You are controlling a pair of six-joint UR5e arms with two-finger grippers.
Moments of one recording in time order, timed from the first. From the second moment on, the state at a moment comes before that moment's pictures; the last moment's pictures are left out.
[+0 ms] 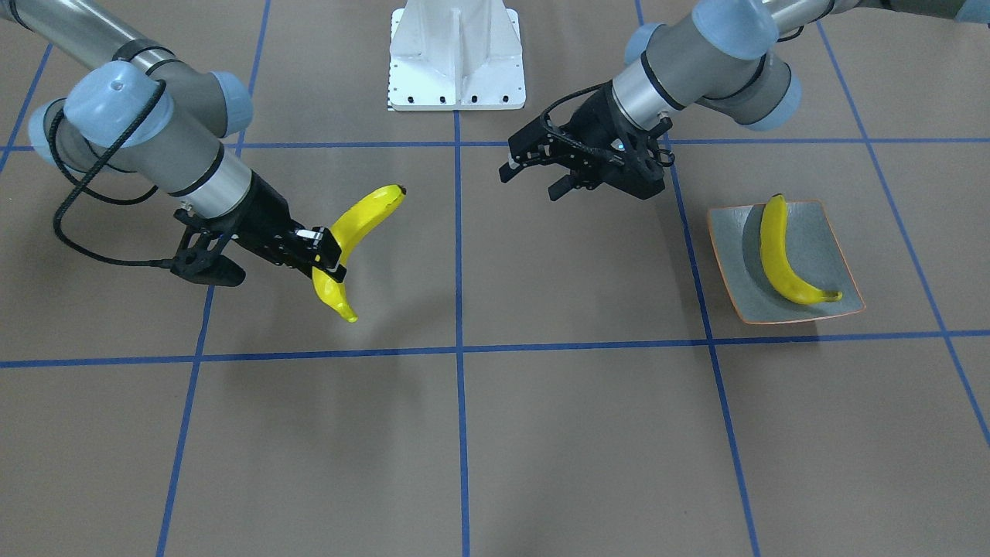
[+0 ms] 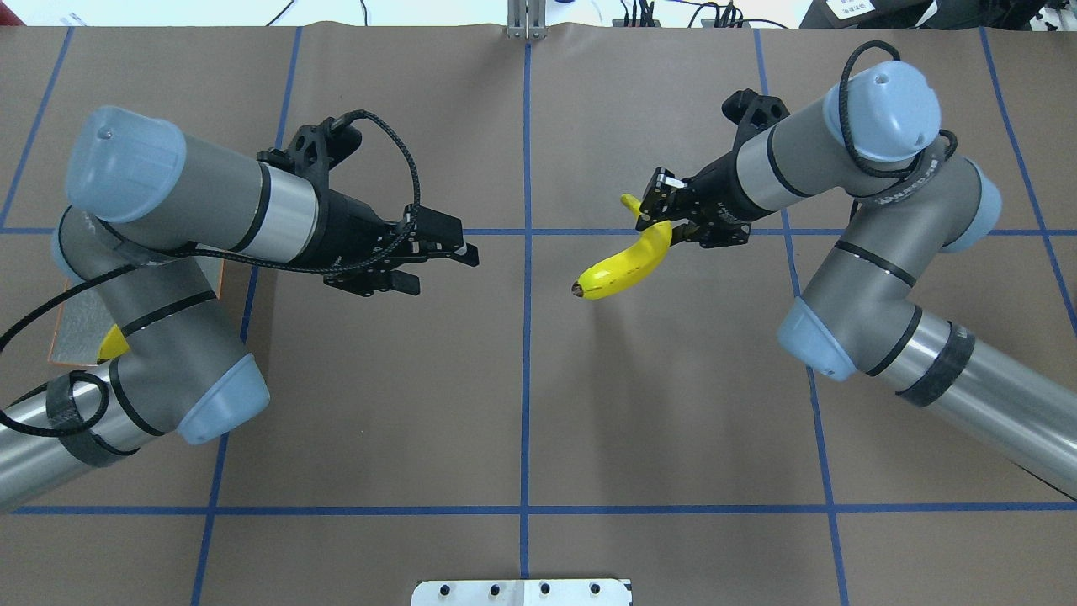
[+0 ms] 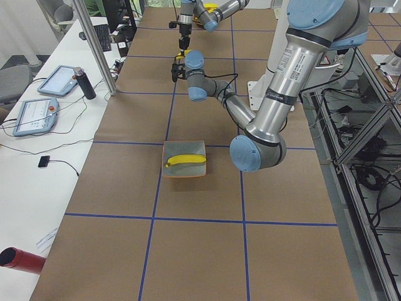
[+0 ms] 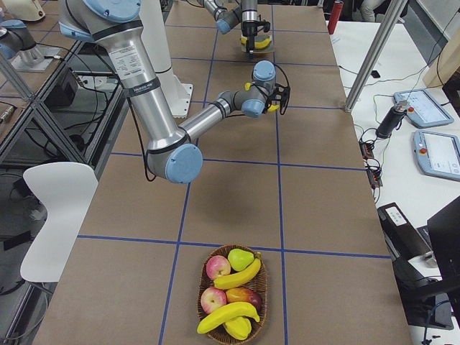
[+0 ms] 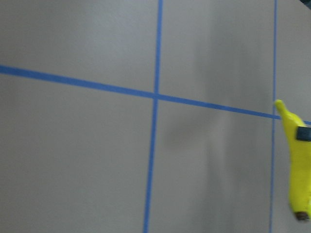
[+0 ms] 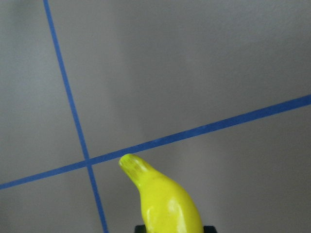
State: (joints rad) left arm -0.68 -2.07 -1.76 -2.36 -2.16 -1.61; right arm 0.76 -1.10 1.66 -0.98 2.12 1.57
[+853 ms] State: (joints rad) left arm -0.64 -2.15 -1.76 -2.37 -2.16 -1.72; right arm 0.68 -1.08 1.74 -0.79 2.03 1.47
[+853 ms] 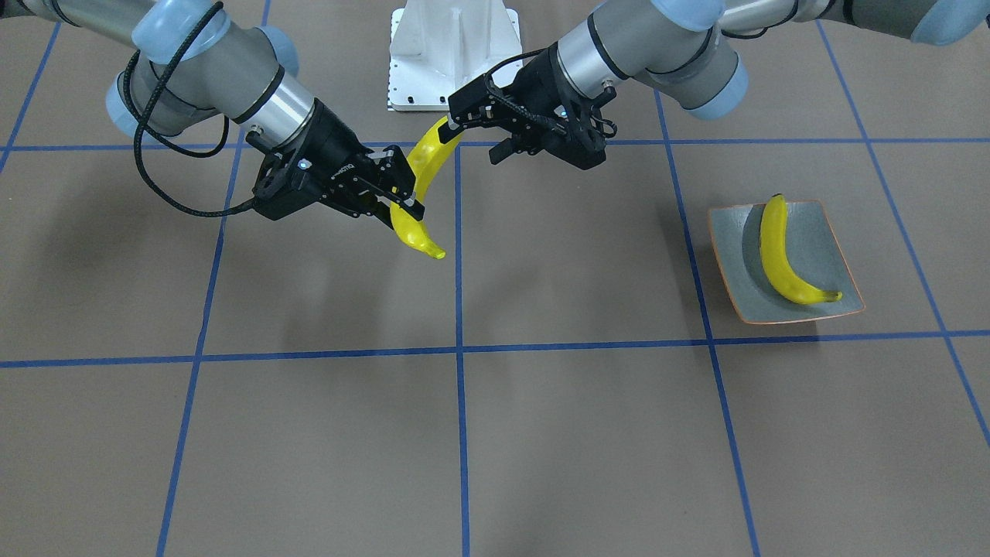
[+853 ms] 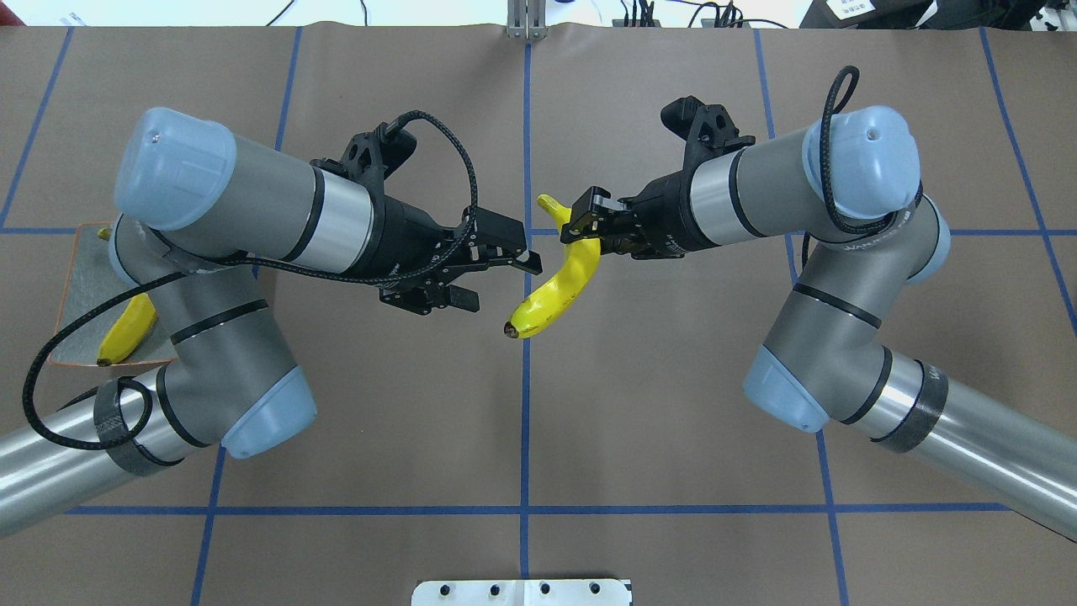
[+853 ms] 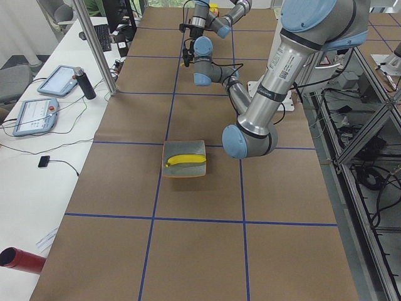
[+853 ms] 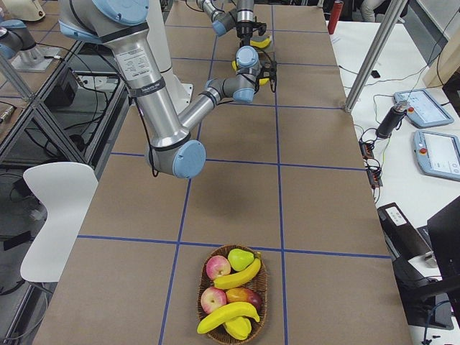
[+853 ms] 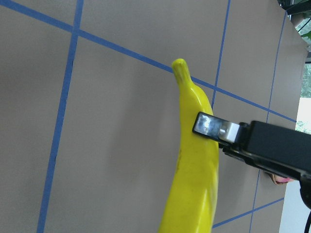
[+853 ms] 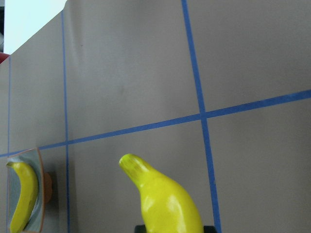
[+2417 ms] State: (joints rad) left arm -0.57 -2.20 -1.73 -2.37 -2.16 -1.71; right arm 0.68 -1.05 1.73 -0.70 2.02 1.04
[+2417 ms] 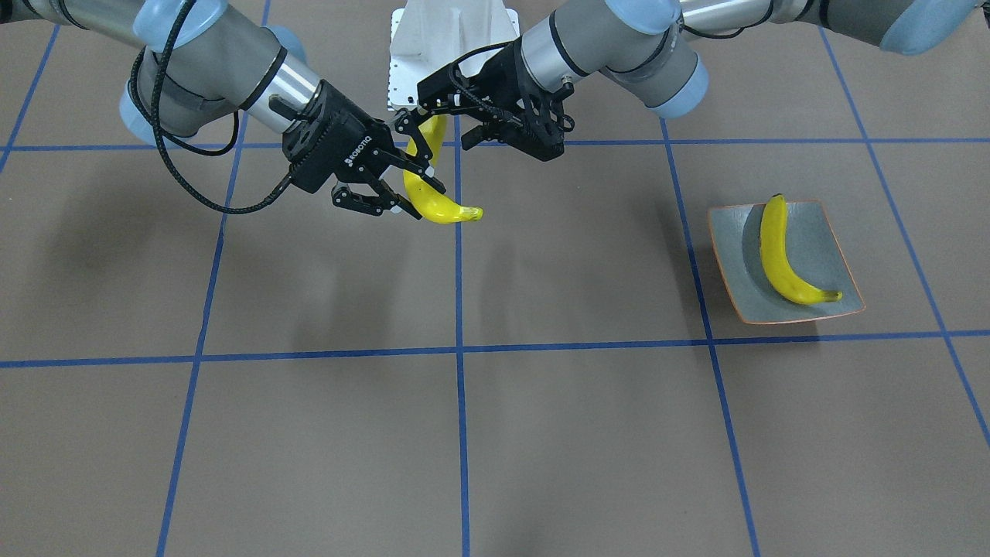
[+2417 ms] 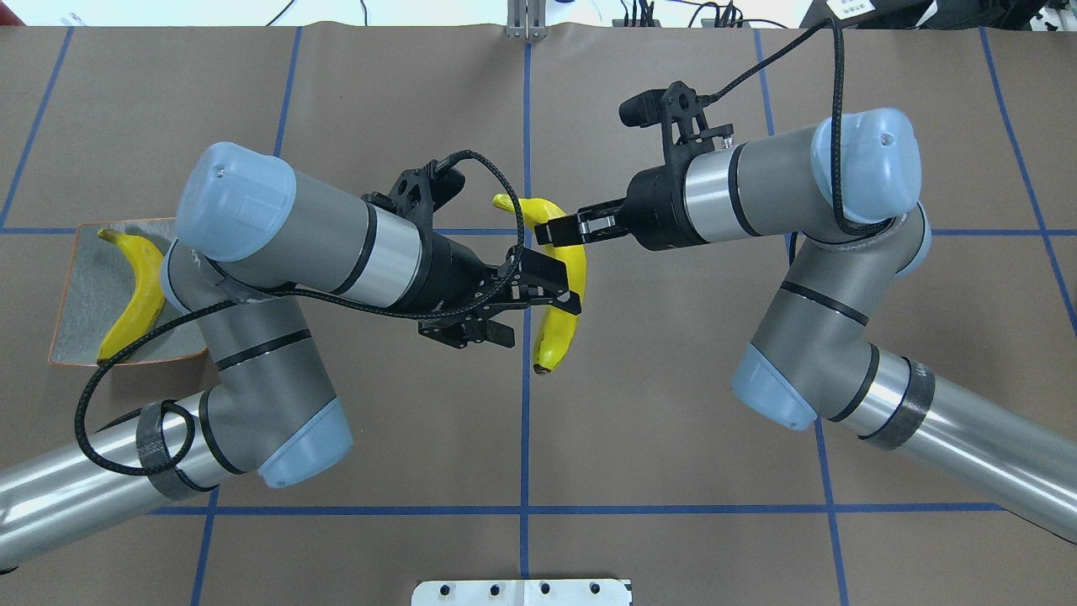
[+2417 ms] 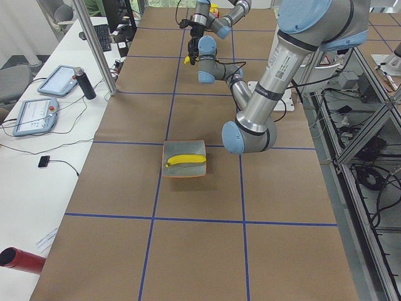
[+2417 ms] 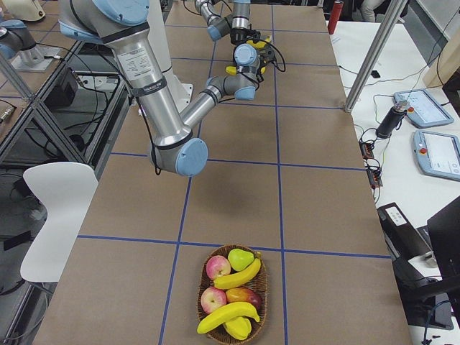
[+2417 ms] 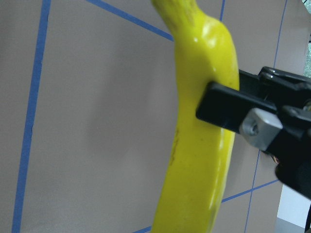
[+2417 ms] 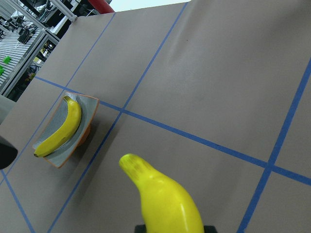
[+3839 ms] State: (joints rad) left arm -0.55 -2.21 -1.67 -2.44 -2.16 -1.71; right arm 0.67 -1.06 1.73 -0.67 2.02 1.04
